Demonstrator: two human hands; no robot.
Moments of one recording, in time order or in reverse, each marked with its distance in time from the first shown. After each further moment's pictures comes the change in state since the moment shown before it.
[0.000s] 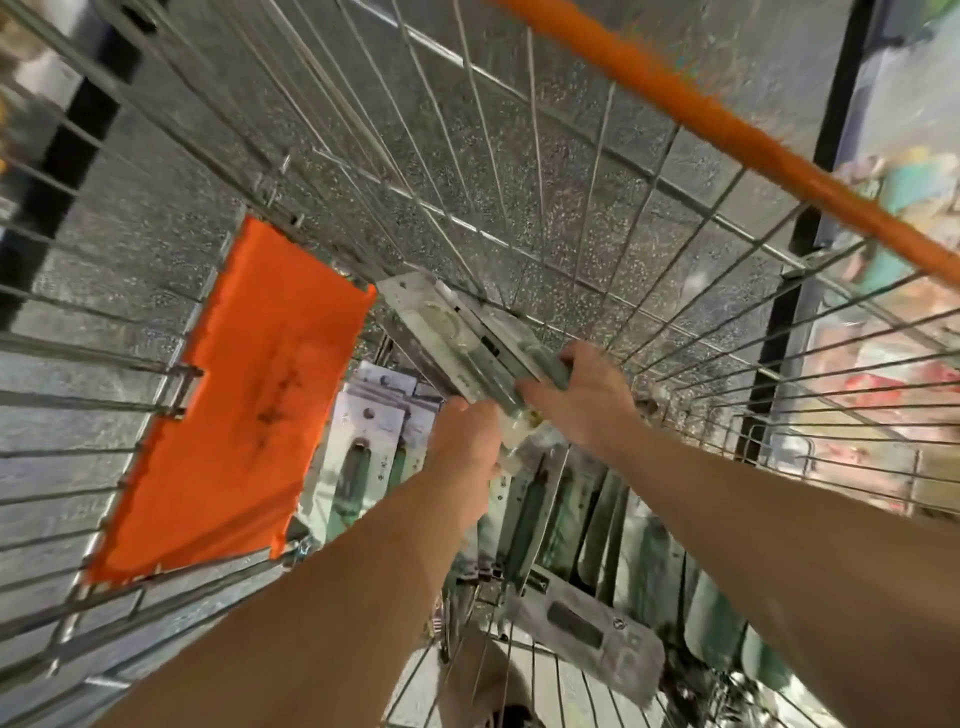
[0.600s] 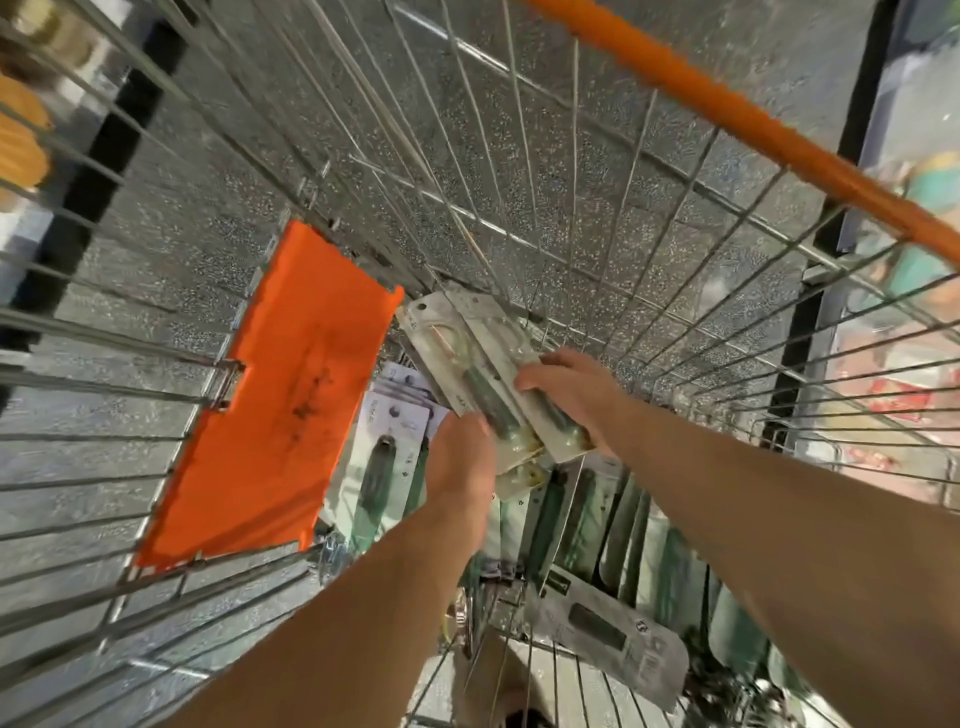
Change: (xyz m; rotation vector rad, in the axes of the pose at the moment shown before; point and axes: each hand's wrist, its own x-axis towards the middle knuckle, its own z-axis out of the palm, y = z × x) left_hand -0.017 -0.020 -0.029 -0.108 0.032 0.062; right_hand 0.001 -0.028 0.009 0.396 -0.230 0.106
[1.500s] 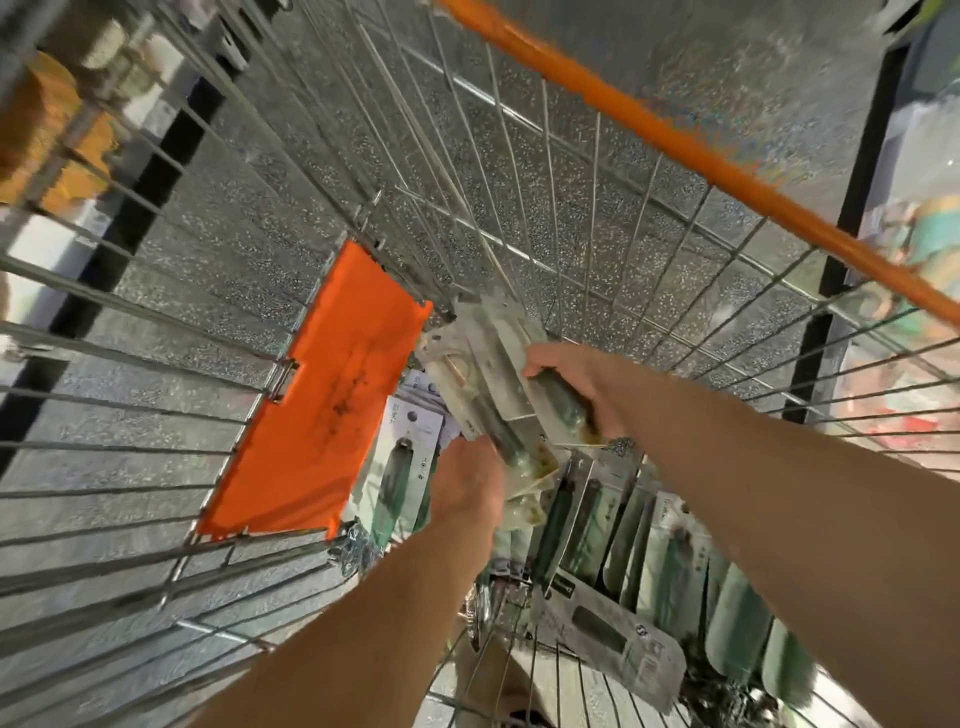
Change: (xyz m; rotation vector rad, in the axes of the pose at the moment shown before) left_hand -0.017 0.003 -0.021 0.348 0.090 0.097; right_hand -0.026 -0.047 -0.005 0.030 -0.208 0.210
